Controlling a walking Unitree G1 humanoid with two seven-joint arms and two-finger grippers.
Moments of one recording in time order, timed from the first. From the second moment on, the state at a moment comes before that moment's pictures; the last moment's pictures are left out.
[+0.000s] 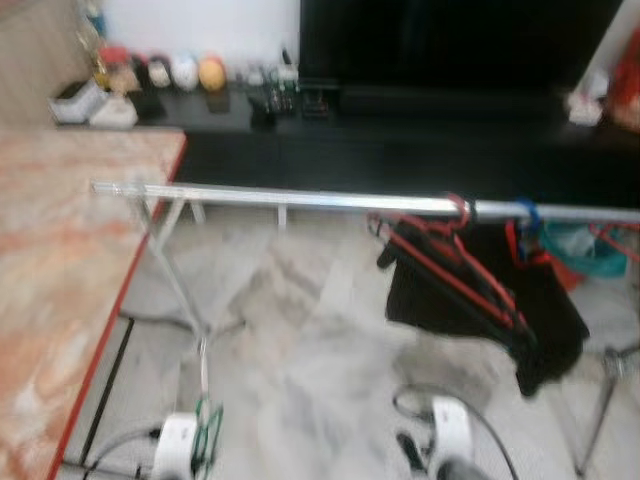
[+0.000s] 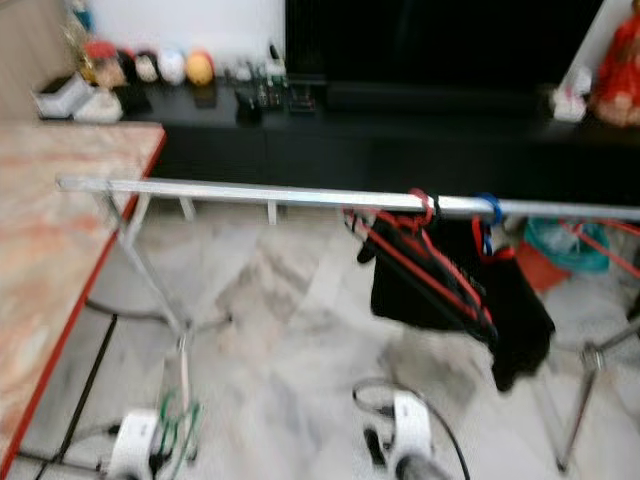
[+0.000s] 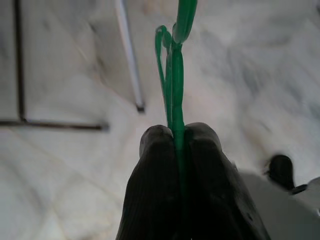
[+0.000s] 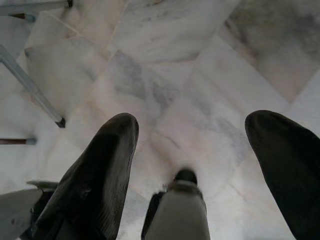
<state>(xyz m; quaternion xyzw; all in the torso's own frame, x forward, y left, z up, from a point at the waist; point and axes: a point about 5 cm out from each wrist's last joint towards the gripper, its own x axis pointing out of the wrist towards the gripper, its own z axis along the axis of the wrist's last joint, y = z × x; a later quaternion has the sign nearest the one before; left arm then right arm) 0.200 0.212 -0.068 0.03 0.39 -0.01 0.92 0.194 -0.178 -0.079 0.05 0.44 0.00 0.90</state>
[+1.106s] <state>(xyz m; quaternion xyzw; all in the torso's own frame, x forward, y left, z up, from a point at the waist) 0.239 0.172 0.076 0.13 0.03 -0.31 0.94 0.192 -0.189 -0.079 0.04 0.44 -0.01 0.90</state>
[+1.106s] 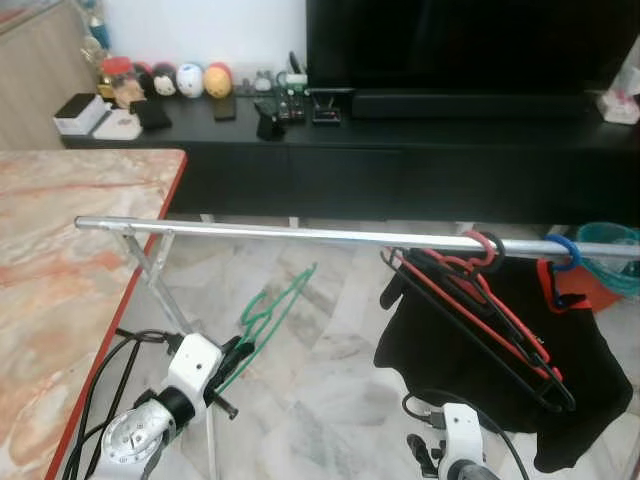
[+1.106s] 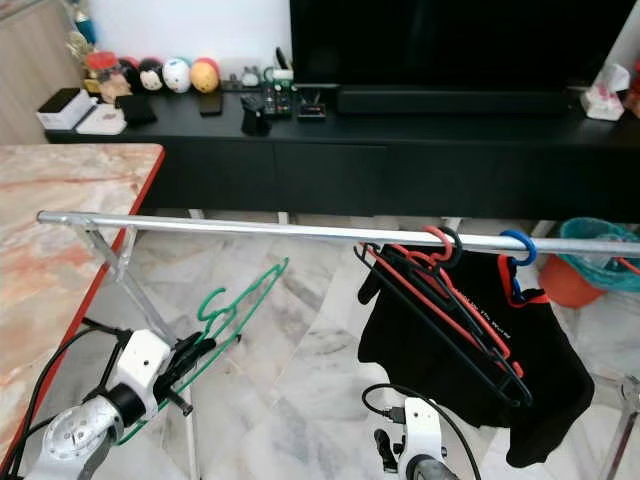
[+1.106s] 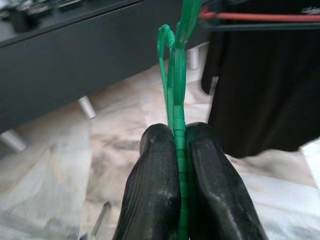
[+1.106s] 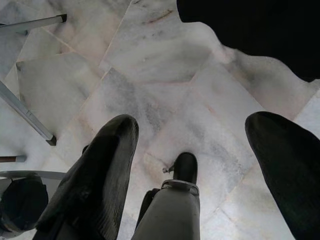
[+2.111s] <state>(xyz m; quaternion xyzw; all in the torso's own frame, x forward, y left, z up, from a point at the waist) 0.320 0.125 0.115 0.10 0.05 -0.20 0.97 0.193 -0.185 -0.079 0.04 0.44 0.00 0.90</state>
